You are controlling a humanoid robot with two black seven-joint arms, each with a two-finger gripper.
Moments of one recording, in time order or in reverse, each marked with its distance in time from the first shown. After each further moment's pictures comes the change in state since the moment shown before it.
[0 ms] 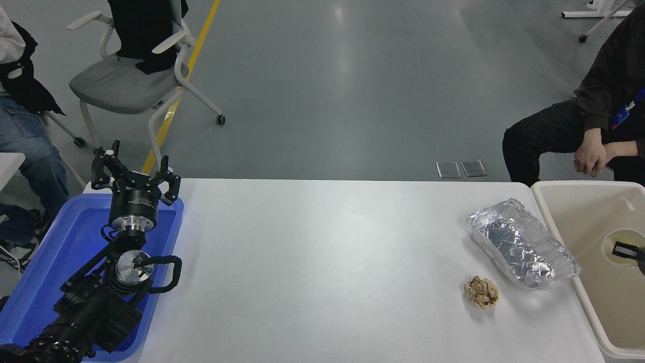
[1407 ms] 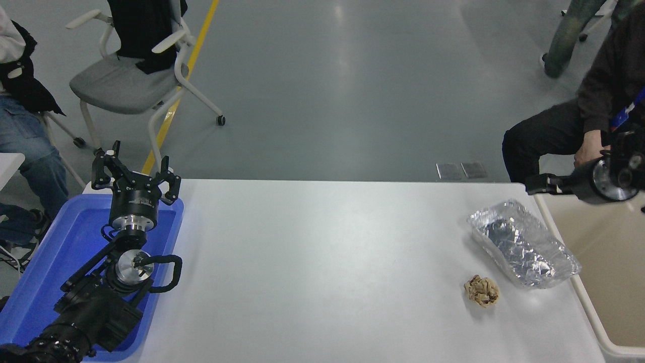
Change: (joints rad) left arm 0.000 0.000 0.001 -0.001 0.000 0.000 0.001; right arm 1.118 0.078 -0.744 0.955 0.344 0.306 -0.010
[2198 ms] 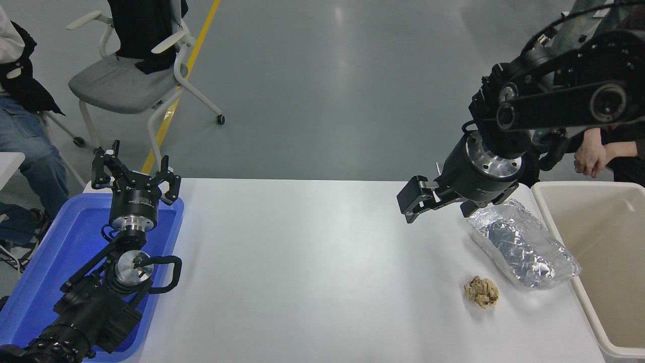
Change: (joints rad) left arm 0.001 0.001 0.000 0.000 0.000 0.000 -0.001; right arm 0.433 0.357 -0.036 0.248 0.396 0.279 -0.009
